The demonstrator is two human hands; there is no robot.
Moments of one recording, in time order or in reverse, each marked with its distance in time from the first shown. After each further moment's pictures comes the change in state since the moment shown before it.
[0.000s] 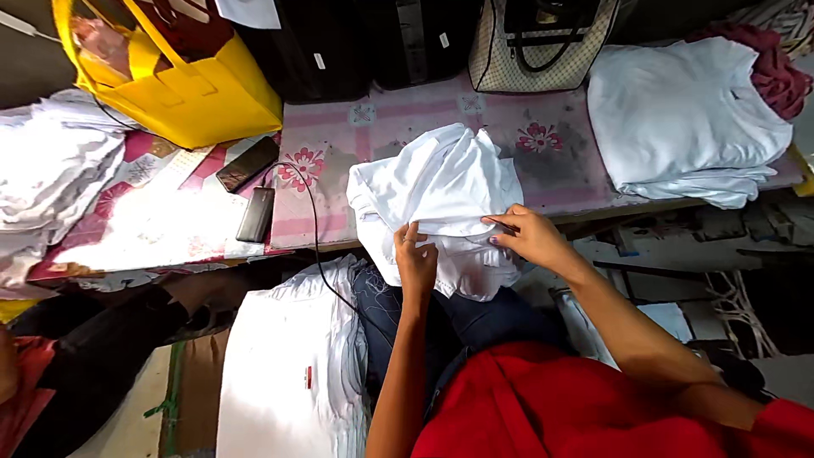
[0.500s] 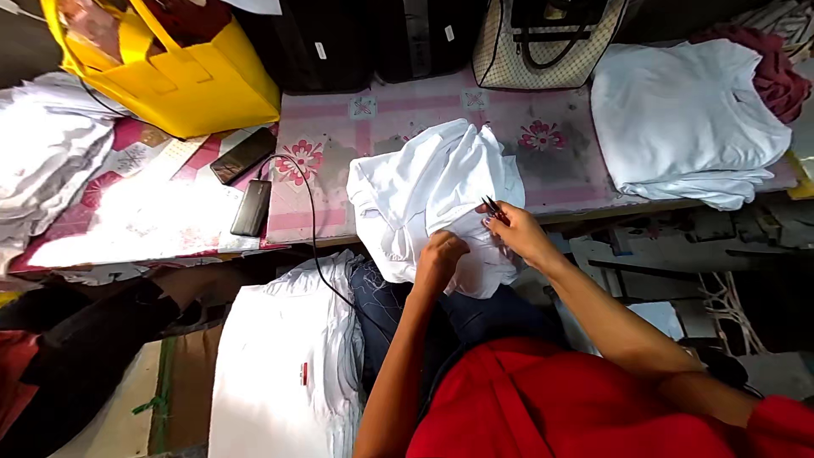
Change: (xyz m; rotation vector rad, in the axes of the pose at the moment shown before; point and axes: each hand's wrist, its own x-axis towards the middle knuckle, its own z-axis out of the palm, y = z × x) left_hand 0.002 -0.039 0.026 0.131 -0.282 0.541; right_hand 0.014 0.002 0.029 0.352 0.077 0.131
